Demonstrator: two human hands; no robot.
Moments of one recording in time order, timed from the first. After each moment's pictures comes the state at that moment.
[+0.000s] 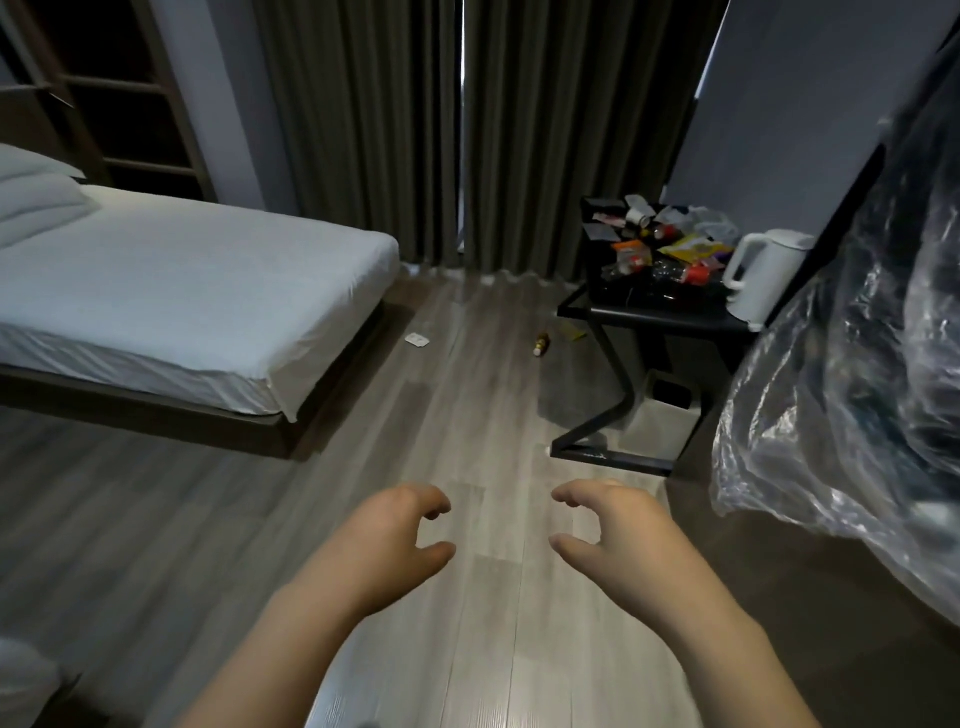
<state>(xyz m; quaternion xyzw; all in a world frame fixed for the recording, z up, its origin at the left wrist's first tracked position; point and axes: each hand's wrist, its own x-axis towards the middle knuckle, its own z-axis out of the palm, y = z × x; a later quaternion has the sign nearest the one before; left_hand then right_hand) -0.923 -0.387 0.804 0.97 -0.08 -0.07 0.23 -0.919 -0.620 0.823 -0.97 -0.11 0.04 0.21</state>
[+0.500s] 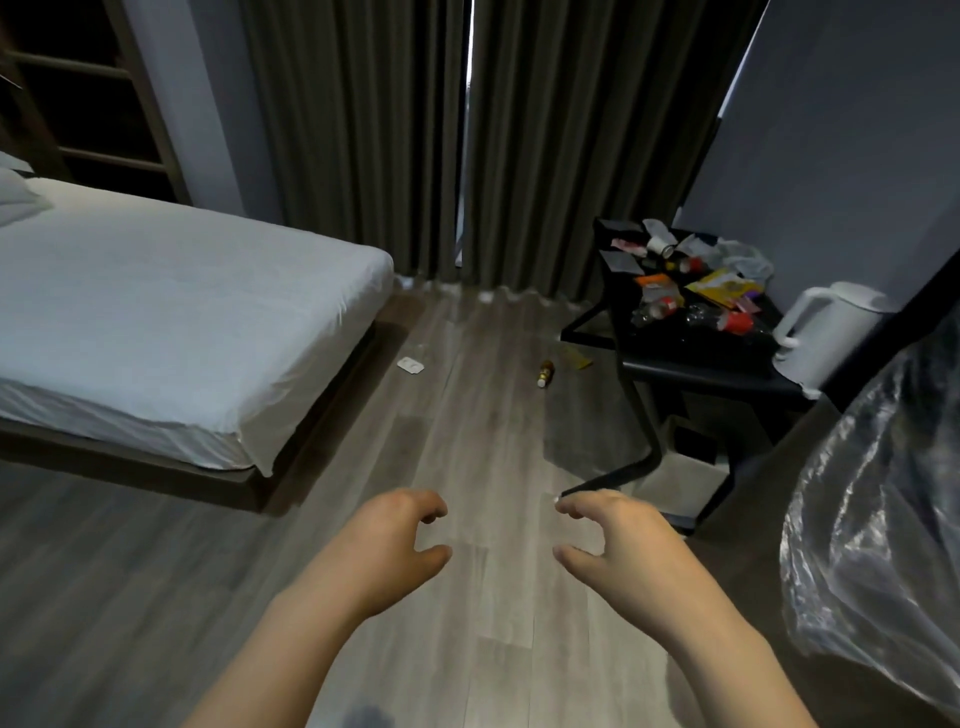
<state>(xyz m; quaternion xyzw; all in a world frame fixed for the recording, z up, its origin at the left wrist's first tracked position) -0.684 -0.304 0.796 0.96 -0.07 -0.09 0.25 -0.688 -0.538 0.824 -0.98 -0.09 0.06 0.19</state>
